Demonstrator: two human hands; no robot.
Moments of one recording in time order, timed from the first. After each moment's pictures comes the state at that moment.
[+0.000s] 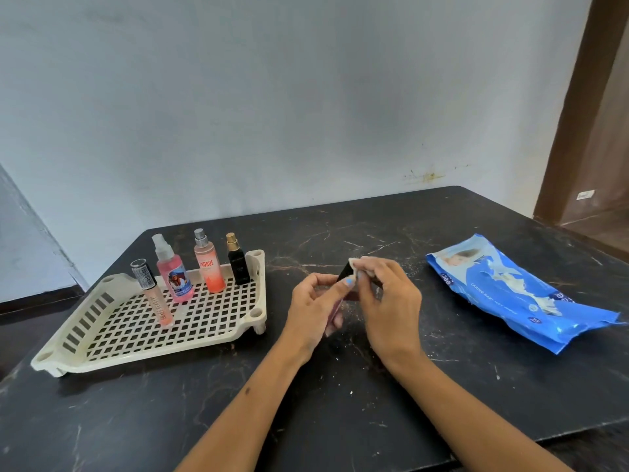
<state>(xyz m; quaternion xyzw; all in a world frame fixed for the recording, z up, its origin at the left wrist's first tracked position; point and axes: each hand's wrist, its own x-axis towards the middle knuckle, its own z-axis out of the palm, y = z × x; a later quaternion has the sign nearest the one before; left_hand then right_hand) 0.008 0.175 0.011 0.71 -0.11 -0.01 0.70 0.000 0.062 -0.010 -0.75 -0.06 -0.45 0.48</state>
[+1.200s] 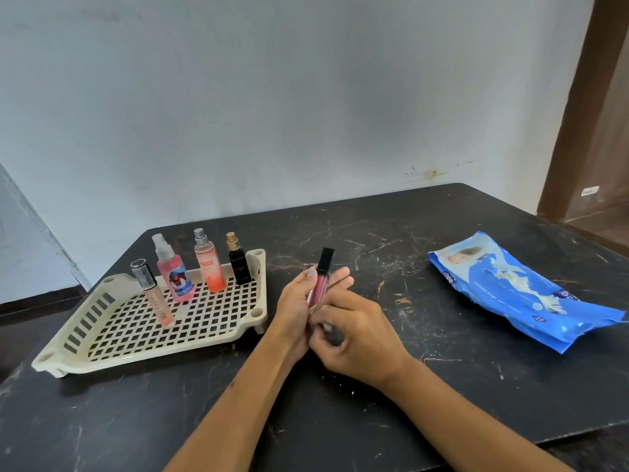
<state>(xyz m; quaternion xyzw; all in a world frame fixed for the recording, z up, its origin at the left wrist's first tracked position) 0.029 0.187 0.005 0.51 0.02 -0.12 0.85 -0.013 0.081 -0.017 -0.78 -0.32 -0.39 0.37</state>
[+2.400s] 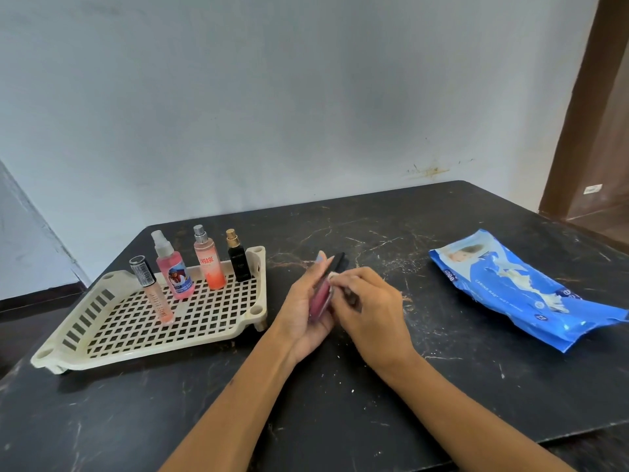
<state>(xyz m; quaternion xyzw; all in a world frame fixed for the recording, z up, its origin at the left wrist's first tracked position) 0.015 0.183 0.016 0.48 -0.05 -0.18 0.86 -0.003 0.076 -0.018 -0.77 -0.16 -0.40 0.47</state>
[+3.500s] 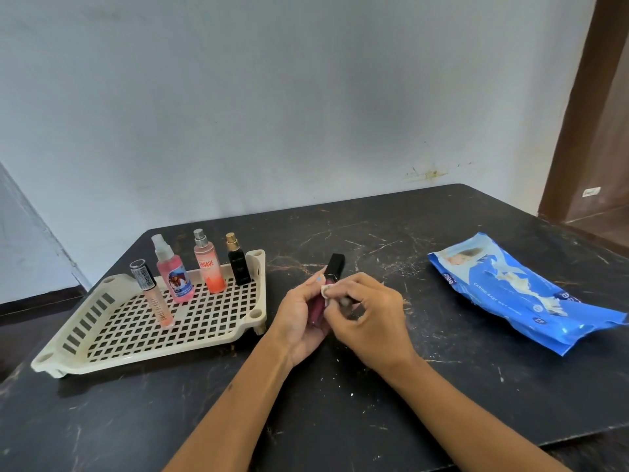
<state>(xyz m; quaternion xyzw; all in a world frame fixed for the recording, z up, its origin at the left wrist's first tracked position) 0.014 0.186 0.015 0.49 -0.01 -0.17 0.86 -0.006 0.076 -0.013 -0.74 -0.18 -0.41 0.50</state>
